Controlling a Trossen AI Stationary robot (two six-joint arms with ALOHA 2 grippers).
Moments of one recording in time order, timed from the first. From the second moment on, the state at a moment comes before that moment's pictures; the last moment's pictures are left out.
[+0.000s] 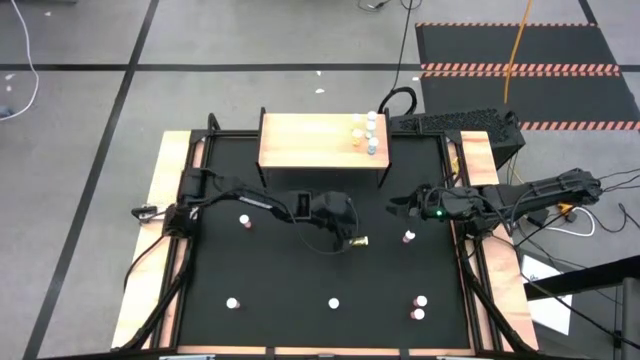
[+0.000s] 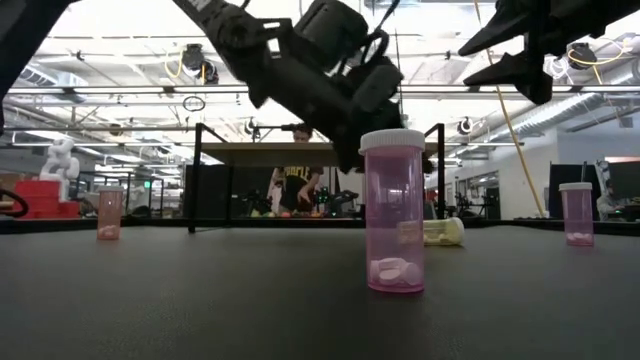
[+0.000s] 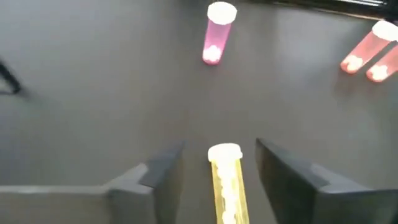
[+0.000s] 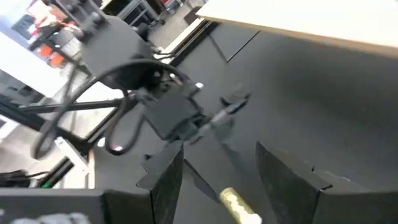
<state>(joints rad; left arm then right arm) 0.02 2.06 1.30 0.19 0.13 -0.10 0.19 0.68 0.52 -0.26 0.37 0.84</state>
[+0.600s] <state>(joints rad) -0.04 2.19 1.30 0.20 0.11 -0.09 0.19 0.68 0.52 -0.26 0.30 0.90</state>
